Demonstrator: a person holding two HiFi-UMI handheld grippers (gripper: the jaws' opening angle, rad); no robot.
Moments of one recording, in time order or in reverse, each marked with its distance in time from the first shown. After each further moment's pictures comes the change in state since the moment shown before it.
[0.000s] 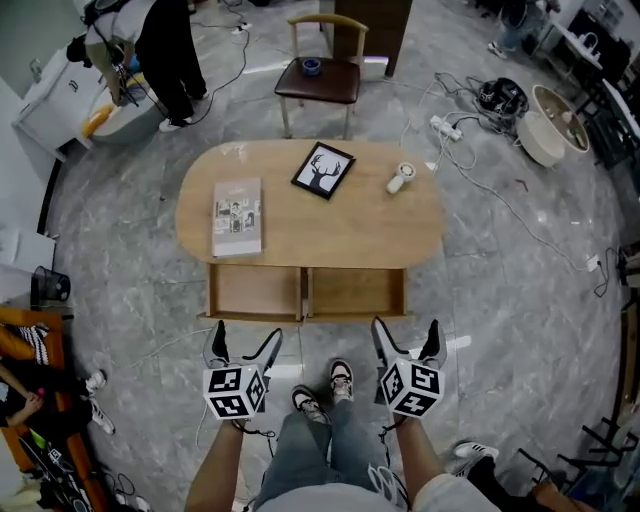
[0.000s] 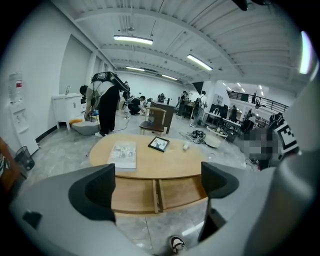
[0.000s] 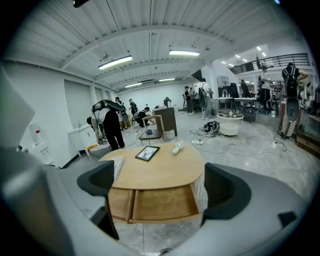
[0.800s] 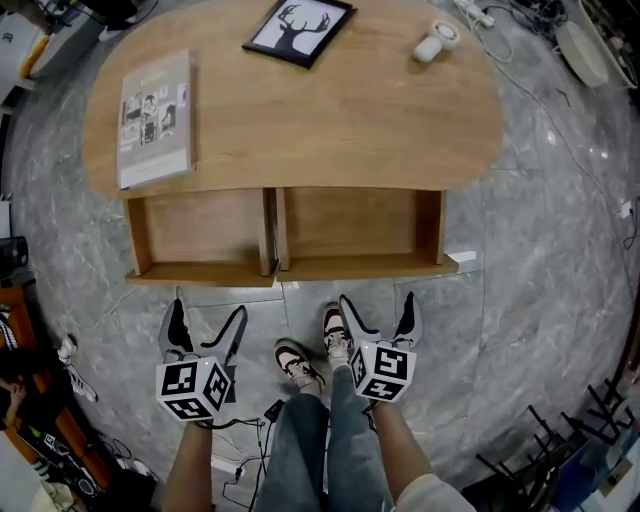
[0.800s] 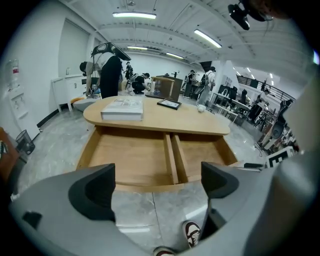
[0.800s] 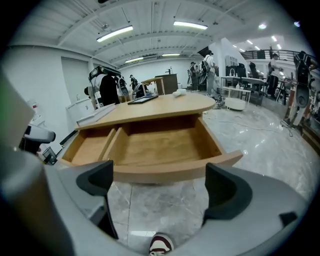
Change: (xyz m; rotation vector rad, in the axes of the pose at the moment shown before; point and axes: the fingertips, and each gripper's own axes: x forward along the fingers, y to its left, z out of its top) left arm 0.140 0.048 -0.211 -0.007 0.205 0.062; right arm 0.147 -0.040 -0.306 -0.051 0.233 0.014
